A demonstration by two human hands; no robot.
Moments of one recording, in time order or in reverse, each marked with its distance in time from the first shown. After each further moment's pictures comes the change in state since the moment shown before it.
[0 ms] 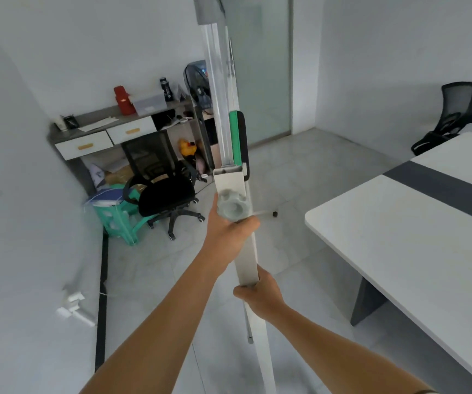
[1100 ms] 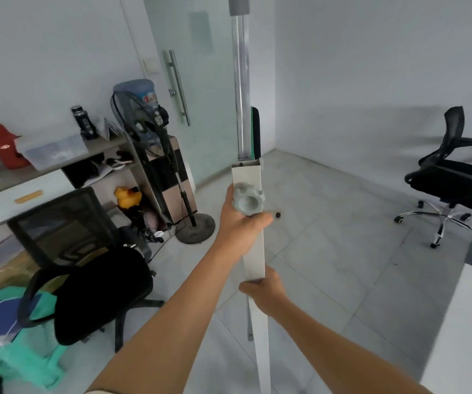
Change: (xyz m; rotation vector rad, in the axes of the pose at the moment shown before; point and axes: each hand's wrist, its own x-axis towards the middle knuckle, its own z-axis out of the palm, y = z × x) left_hand 0.699 -0.103 0.032 -0.157 -0.363 0.173; right_hand 0.666 -0.146 -0.036 0.125 0.299 0.137
